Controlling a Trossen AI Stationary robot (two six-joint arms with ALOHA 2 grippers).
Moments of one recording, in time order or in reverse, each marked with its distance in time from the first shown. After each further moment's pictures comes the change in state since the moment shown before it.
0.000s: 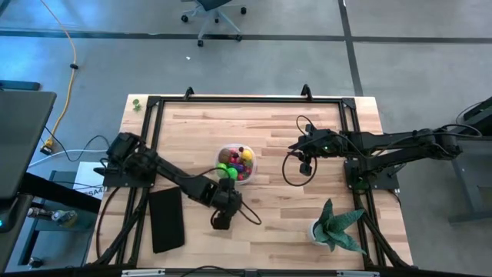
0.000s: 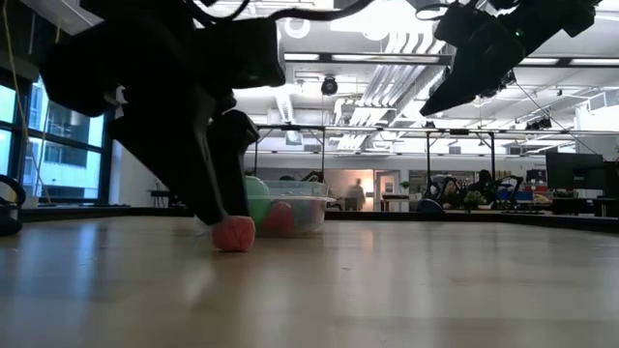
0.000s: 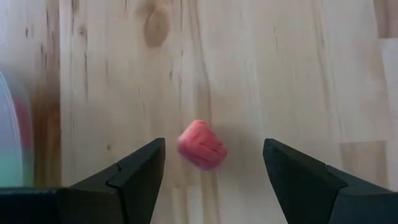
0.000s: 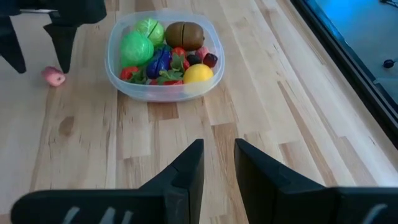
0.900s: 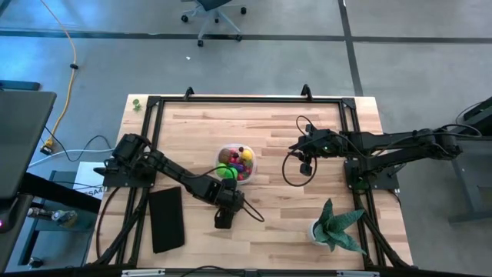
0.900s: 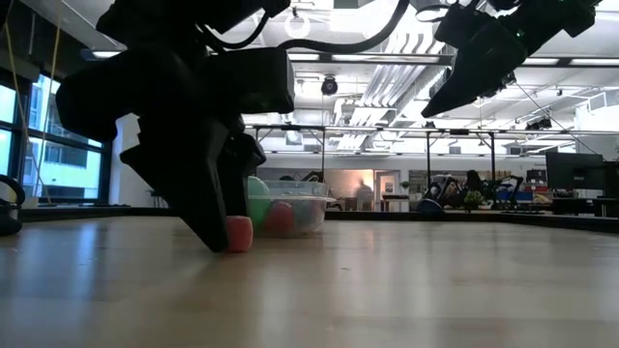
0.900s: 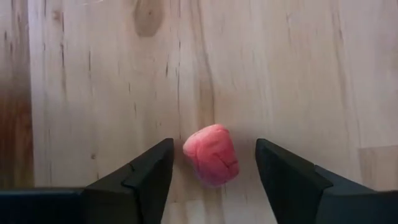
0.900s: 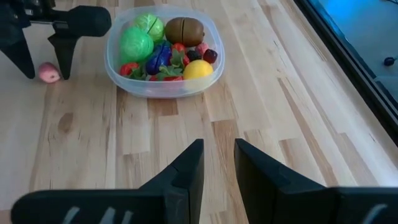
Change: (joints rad) left arm 0.030 0.055 0.001 0.041 0.073 0.017; right arm 0.000 0.000 0.000 -0.010 0.000 0.000
